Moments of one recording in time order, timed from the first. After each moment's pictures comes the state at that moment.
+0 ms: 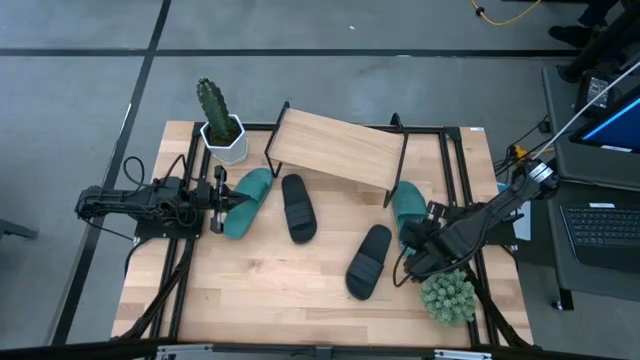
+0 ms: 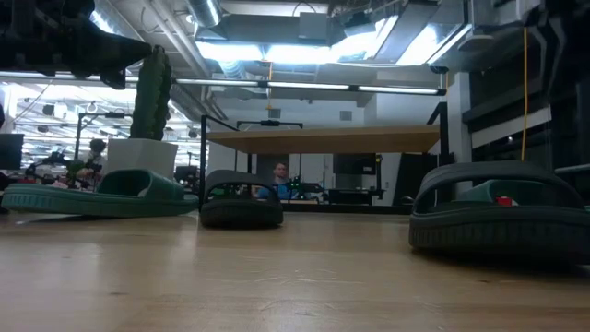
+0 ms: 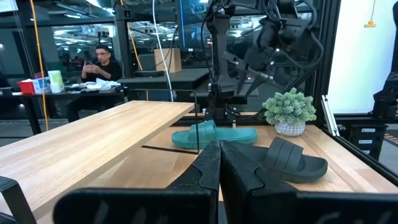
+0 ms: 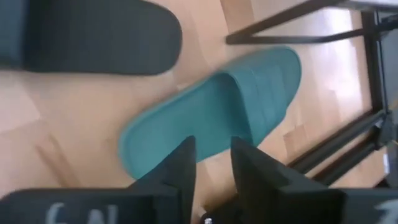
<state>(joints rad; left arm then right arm) -0.02 0.02 0.08 0.03 -0.11 0.04 0.63 1.47 1.19 -1.48 0.40 0.99</state>
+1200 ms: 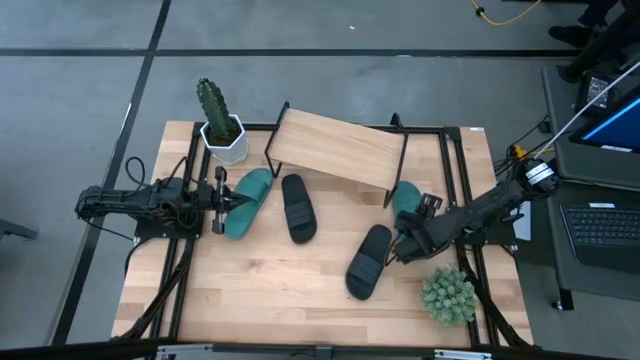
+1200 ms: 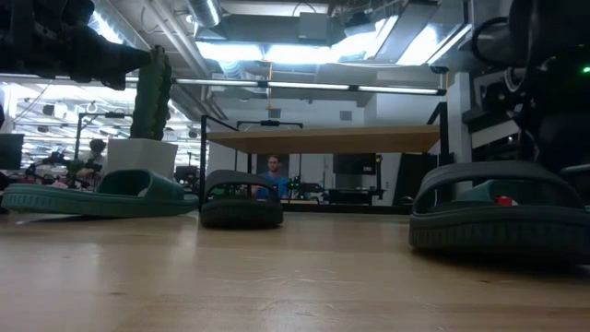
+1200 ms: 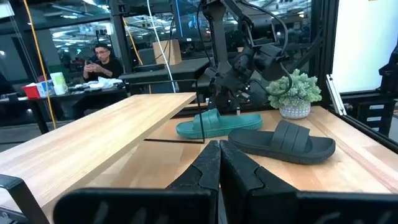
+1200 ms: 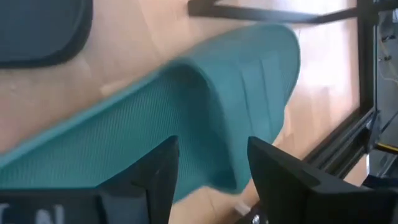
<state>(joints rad) -0.02 0.03 0.08 -0.02 -0.11 0.12 0.45 1.46 0.81 -1.17 0.51 0.84</state>
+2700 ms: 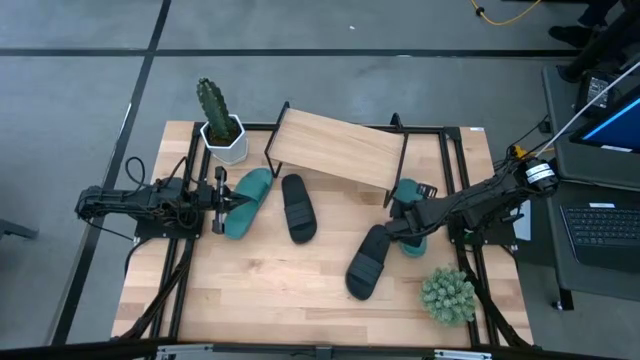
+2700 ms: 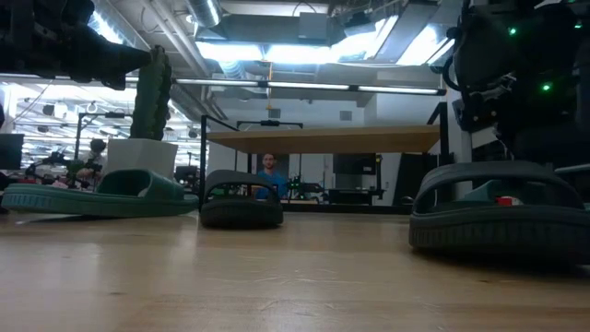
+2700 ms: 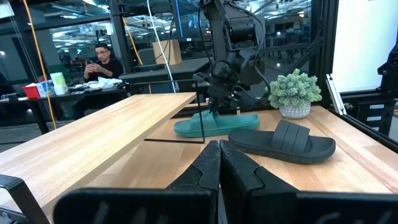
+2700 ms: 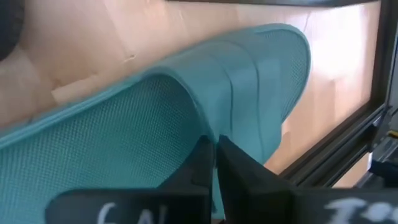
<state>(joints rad) -0.02 0.02 0.08 -0.02 -0.11 0.12 0.25 1.46 0.80 -1.14 0.43 0.64</state>
